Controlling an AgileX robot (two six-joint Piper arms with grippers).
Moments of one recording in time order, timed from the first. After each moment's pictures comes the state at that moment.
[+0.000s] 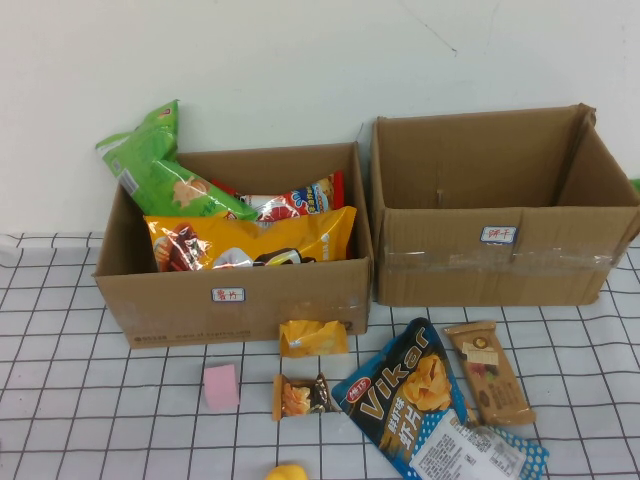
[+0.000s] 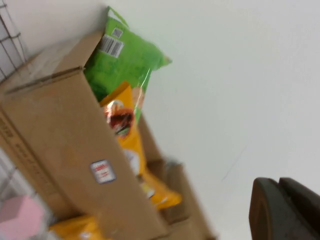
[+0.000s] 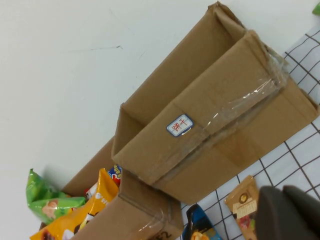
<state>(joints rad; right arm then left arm) -0.05 -0.01 0.03 0.71 0.28 0.12 -0.07 -0.01 0.03 -1.04 0.10 -0.25</state>
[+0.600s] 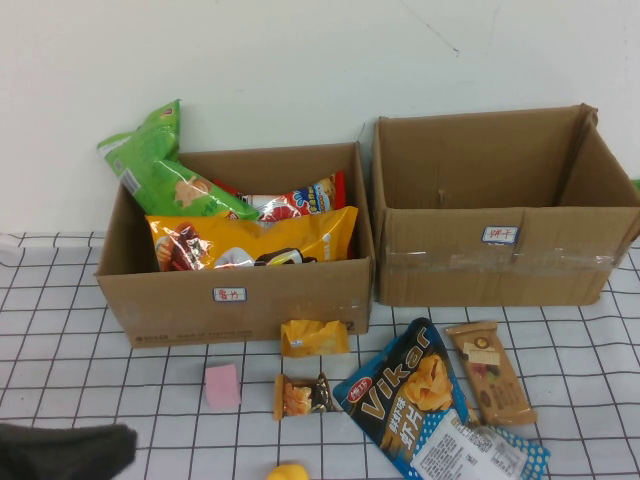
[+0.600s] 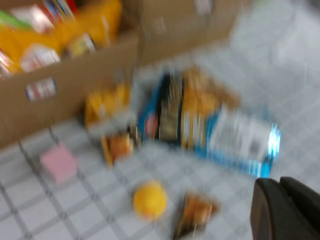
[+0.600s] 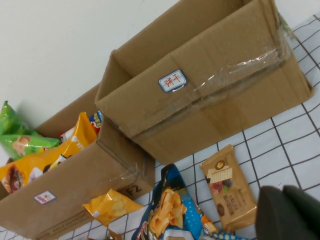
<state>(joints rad) -0.05 -0.01 0.03 0.71 0.38 -0.08 -0.07 0.52 -0.56 -0.82 0.91 0.70</state>
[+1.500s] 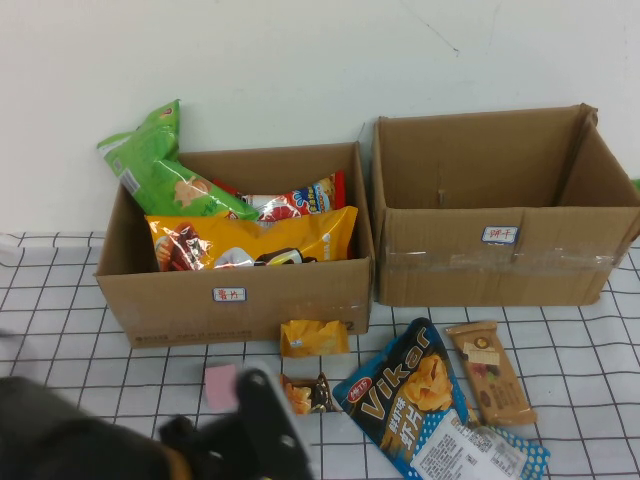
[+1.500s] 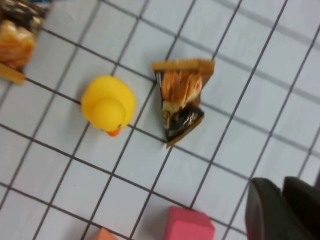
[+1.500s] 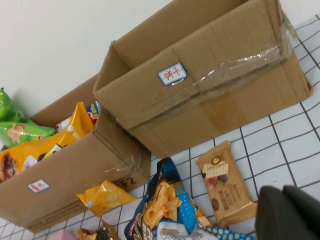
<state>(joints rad) -0.05 -0.01 0.03 0.71 0.40 -0.12 -0.78 1.23 -0.66 -0.27 0.70 0.52</state>
